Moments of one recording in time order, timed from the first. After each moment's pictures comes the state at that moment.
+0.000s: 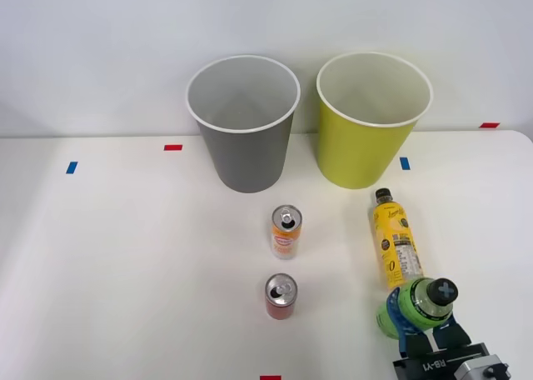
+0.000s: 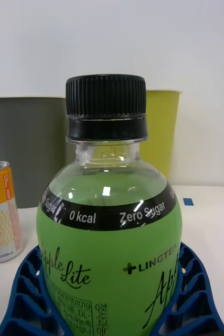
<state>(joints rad) 0.61 -0.29 0.29 -1.65 -0.06 -0.87 1.52</state>
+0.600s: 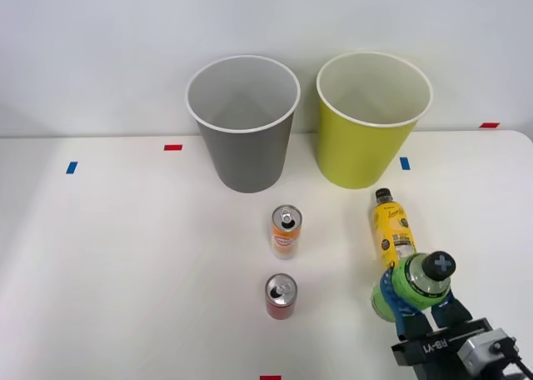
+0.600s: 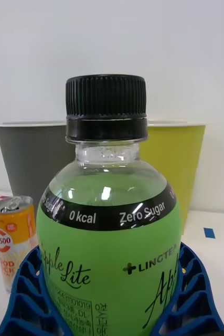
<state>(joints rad) 0.67 -0.36 0.32 -1.95 -0.05 -0.65 1.51</state>
